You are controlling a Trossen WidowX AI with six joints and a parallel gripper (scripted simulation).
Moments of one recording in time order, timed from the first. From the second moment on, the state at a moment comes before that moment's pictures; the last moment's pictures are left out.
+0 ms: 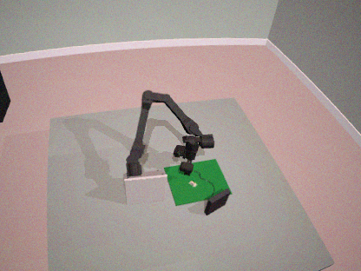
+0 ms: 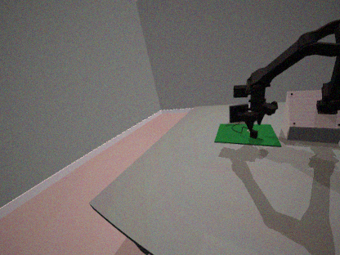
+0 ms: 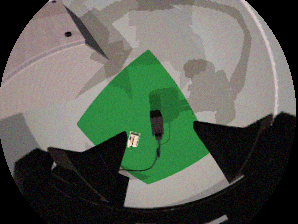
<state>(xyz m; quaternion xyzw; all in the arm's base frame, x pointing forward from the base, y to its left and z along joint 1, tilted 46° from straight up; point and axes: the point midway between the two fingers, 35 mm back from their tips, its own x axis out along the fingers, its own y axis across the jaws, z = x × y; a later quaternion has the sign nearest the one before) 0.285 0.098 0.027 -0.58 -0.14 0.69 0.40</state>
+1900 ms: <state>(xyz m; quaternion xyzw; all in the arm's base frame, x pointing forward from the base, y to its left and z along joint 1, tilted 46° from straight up) 0.277 0.123 0.001 -0.57 -0.13 0.71 0.40</state>
